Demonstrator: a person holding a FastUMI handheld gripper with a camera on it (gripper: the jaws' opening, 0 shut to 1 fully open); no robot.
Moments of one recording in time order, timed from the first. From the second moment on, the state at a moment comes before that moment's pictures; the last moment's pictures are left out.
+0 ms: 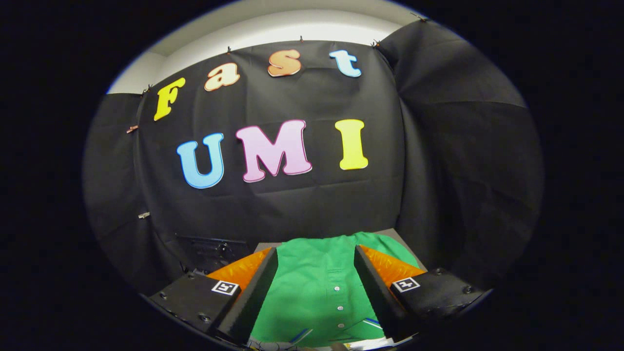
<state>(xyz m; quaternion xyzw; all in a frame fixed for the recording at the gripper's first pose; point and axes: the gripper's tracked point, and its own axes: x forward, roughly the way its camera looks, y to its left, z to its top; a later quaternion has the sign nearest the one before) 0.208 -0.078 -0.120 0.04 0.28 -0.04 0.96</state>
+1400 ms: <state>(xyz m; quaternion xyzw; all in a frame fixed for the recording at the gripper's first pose) 0.222 -0.122 -0.262 -0.01 0.48 -0.08 0.87</state>
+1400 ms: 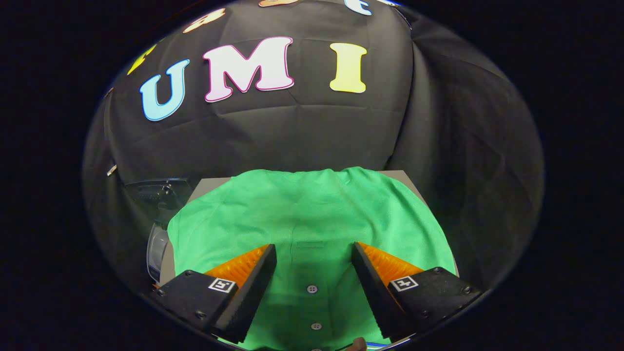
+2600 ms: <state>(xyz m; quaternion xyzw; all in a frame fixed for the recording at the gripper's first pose) 0.225 -0.088 -0.166 0.07 0.39 -0.02 0.92</state>
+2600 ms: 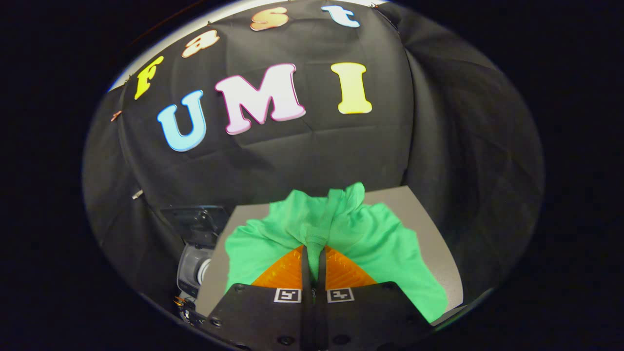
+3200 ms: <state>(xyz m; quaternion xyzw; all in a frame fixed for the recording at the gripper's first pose) 0.231 0.025 0.007 0.07 0.24 0.07 0.97</state>
